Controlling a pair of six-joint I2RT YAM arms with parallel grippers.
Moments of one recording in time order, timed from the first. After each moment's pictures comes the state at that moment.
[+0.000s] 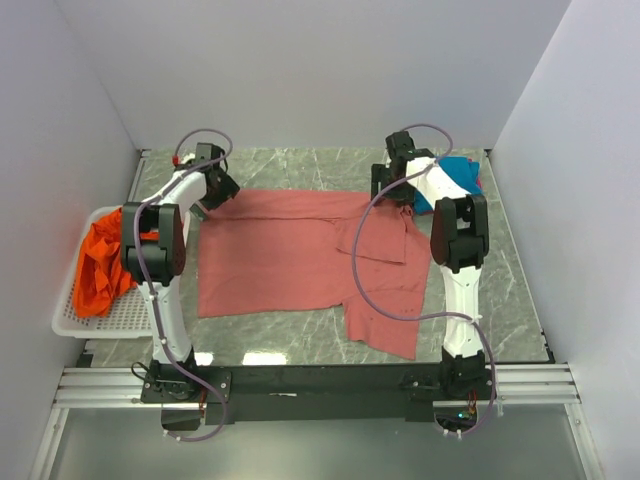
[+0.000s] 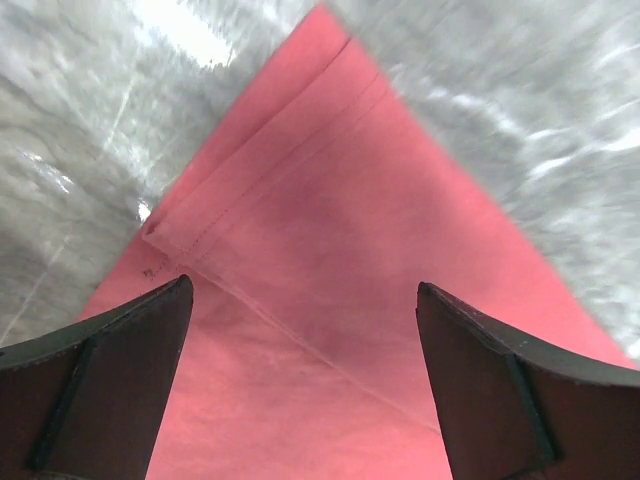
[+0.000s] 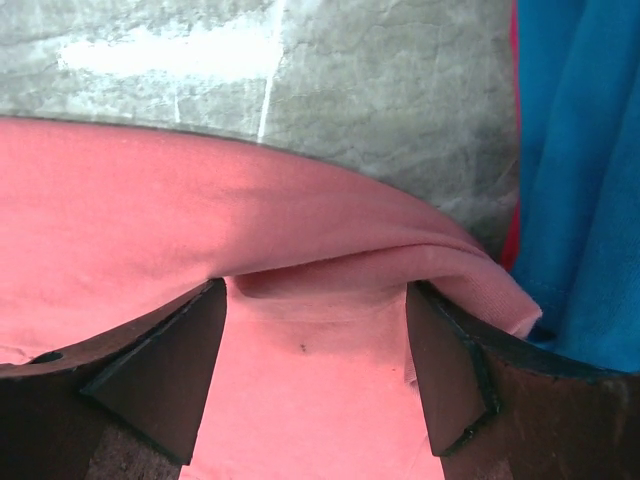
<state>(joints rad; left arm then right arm) -0.07 2.09 1.59 -0.55 -0.26 -0.83 0.19 2.31 1.96 -0.77 0.01 0.22</state>
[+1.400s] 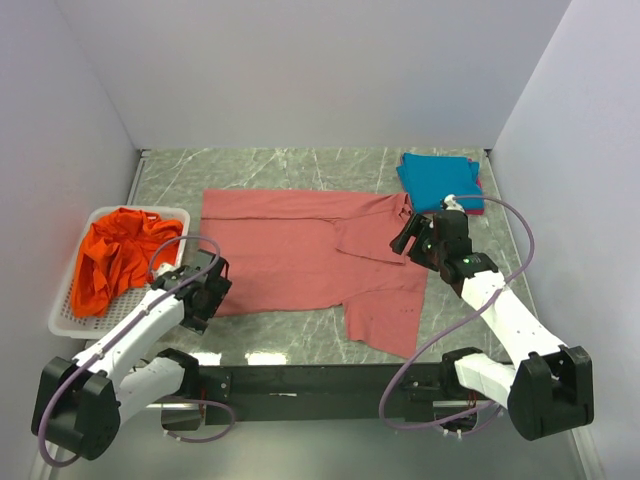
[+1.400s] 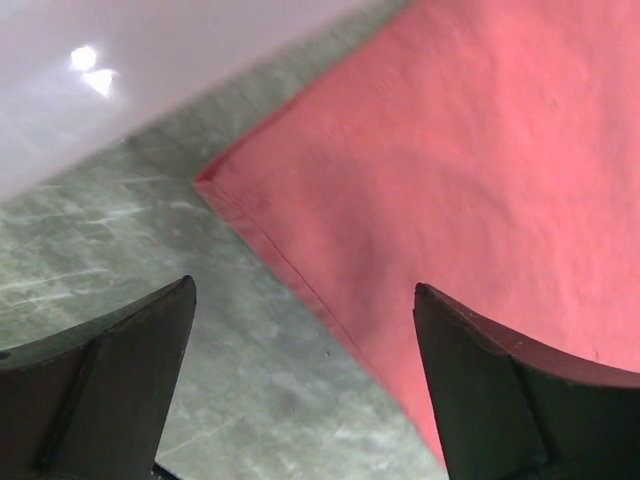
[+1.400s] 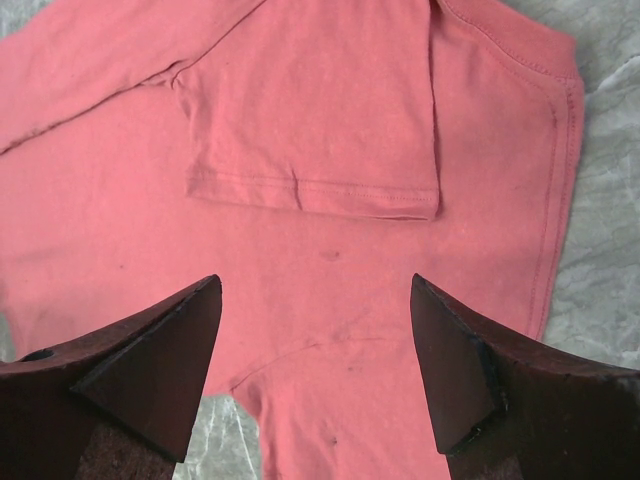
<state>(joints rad) -0.36 0.99 0.56 -0.83 -0.35 -1.45 0.21 1.07 0.69 -0.31 -0.03 0.62</state>
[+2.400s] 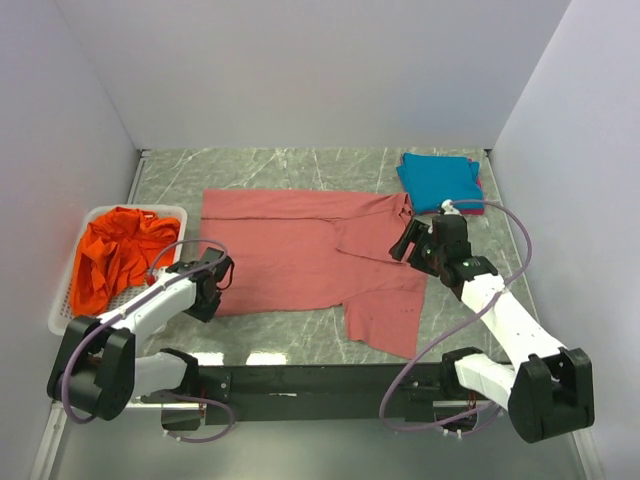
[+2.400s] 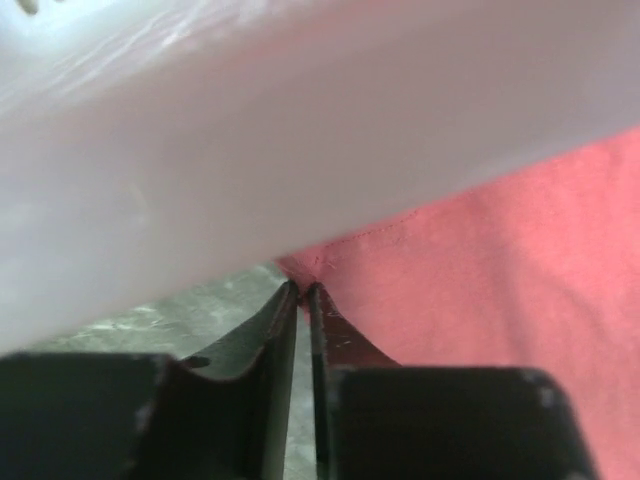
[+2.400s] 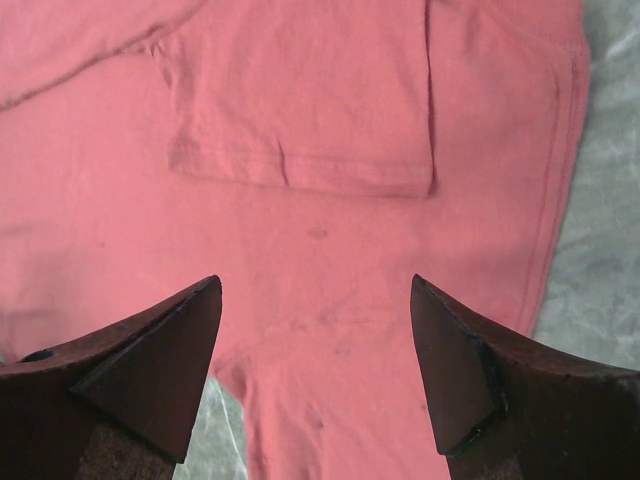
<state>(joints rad) -0.34 1.21 0.57 -0.85 -0.44 -1.54 0.21 1.07 0.67 -0.33 -0.05 0.60</state>
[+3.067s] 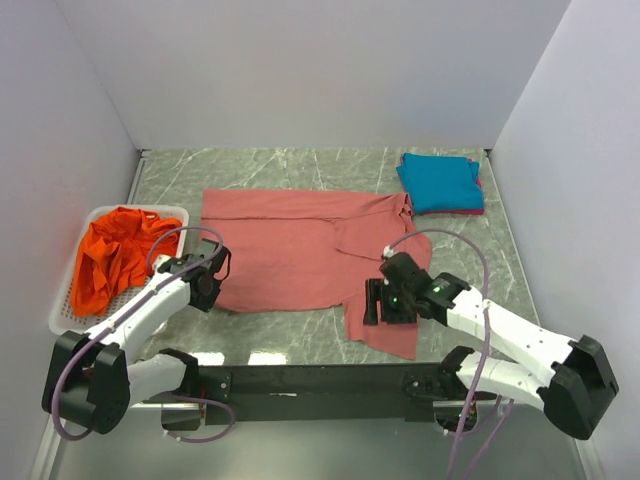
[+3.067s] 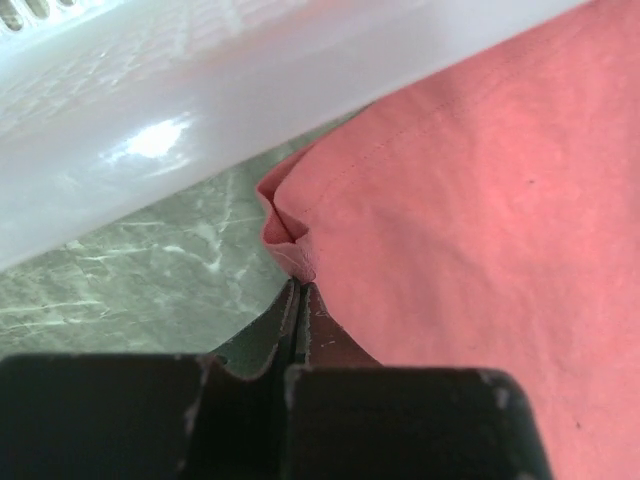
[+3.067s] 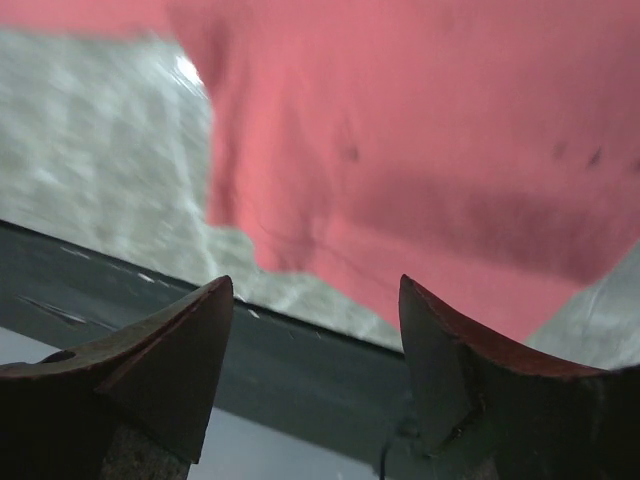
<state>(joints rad) -0.33 1.14 0.63 -0.84 -0.44 -1.49 0.71 1.01 0.64 -0.71 -0.04 0.65</state>
